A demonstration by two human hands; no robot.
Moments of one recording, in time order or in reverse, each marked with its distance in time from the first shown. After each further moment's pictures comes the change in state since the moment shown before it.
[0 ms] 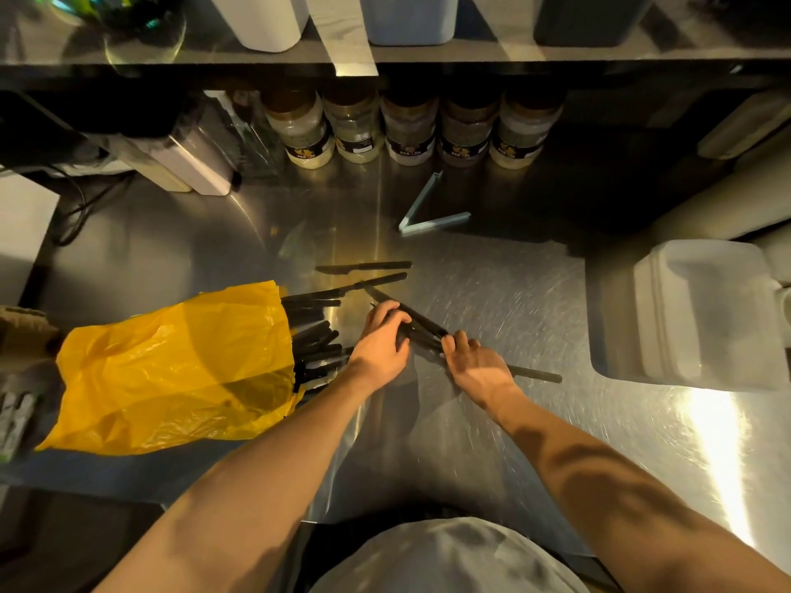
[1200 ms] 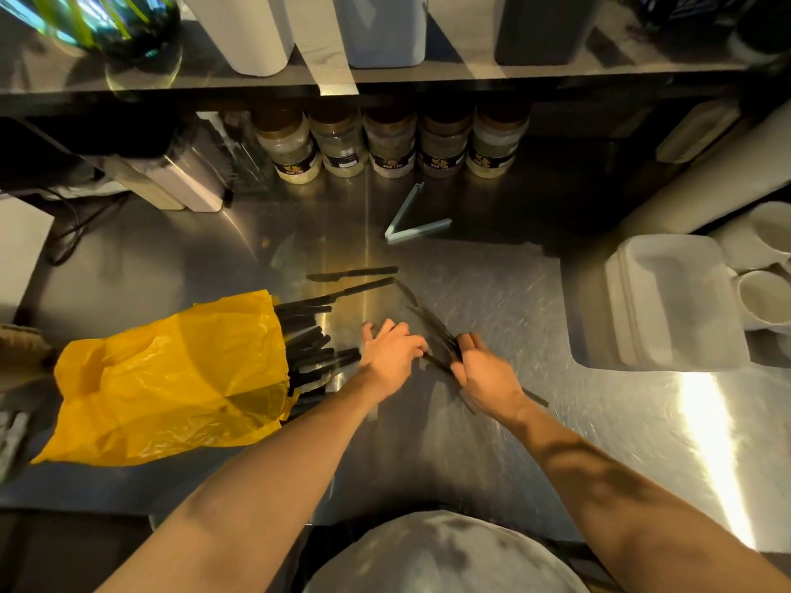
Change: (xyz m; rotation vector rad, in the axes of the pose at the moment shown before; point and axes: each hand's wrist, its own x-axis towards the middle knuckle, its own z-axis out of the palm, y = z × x) left_hand 0.000 0.025 0.021 0.536 -0.114 0.120; right_hand -0.050 0.012 -0.014 0.548 0.179 0.134
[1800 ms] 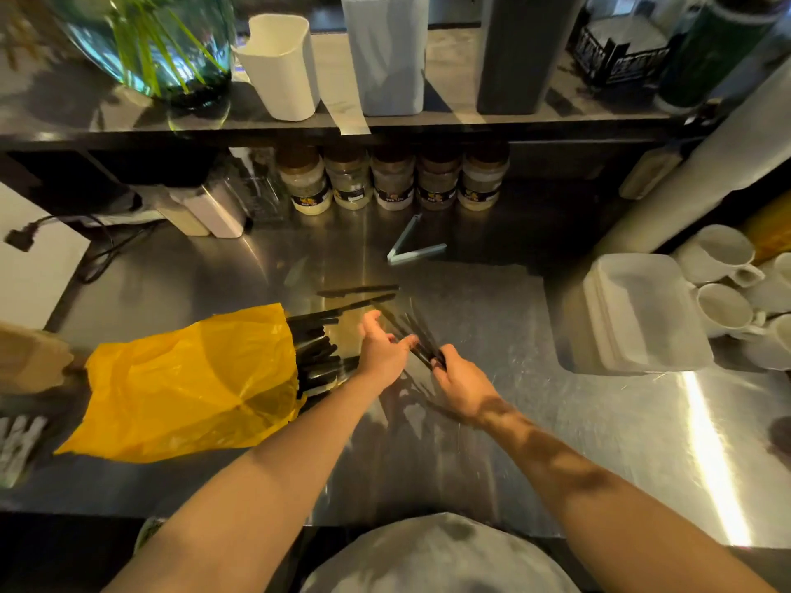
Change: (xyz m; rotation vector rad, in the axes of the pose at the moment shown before) left_hand -0.033 0.015 -0.045 -1.047 0.248 -0.463; right_hand -0.034 -0.042 0.001 0.215 0.035 0.060
